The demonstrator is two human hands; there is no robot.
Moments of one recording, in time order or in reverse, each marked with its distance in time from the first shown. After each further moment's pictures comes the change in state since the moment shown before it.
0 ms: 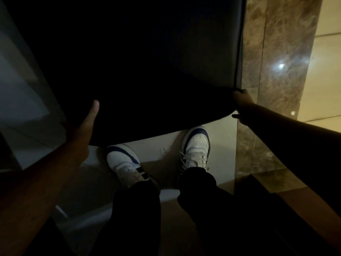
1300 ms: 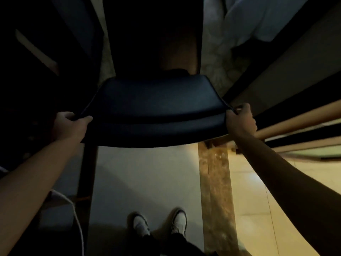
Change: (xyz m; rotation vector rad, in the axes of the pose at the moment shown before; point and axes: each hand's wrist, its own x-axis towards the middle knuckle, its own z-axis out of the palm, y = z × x) left_hand -0.447 0.430 -0.255 -0.082 0.587 0.524; right_hand -0.511 -0.384 -0.279 -0.060 0.505 -0.766
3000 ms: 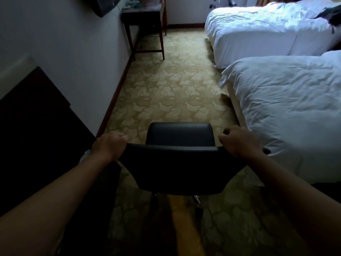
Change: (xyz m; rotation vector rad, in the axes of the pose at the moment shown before) left_hand 0.450 0.750 0.152 0.632 -0.137 0.564; right_hand 0.606 -0.636 0.019 -0.271 -0.163 -0.607
